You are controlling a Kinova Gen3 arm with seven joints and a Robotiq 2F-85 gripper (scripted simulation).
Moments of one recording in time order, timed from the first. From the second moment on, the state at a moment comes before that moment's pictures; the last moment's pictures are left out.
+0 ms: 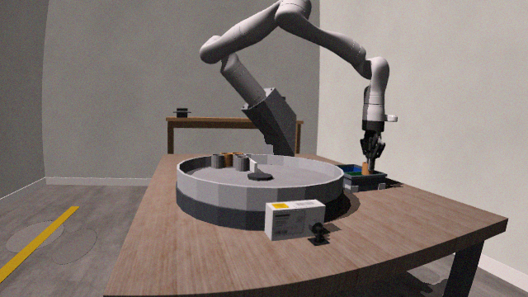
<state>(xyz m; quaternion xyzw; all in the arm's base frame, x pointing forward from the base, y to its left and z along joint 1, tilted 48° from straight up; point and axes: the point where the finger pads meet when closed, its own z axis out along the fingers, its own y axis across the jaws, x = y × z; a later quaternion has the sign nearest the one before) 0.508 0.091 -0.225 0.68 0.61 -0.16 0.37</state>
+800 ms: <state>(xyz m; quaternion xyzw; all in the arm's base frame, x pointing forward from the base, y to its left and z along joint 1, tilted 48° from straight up) 0.511 0.084 -0.231 0.68 0.61 -0.16 0.37</state>
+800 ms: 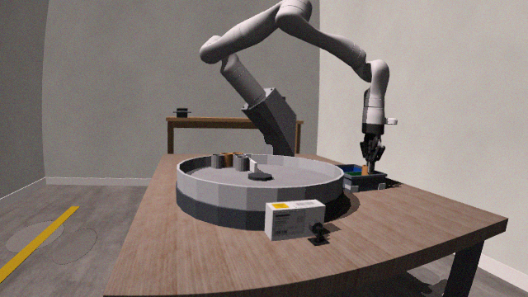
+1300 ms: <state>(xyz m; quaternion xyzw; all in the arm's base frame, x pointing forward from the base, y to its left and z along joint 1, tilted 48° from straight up) 0.512 0.077 -0.238 0.68 0.61 -0.16 0.37</state>
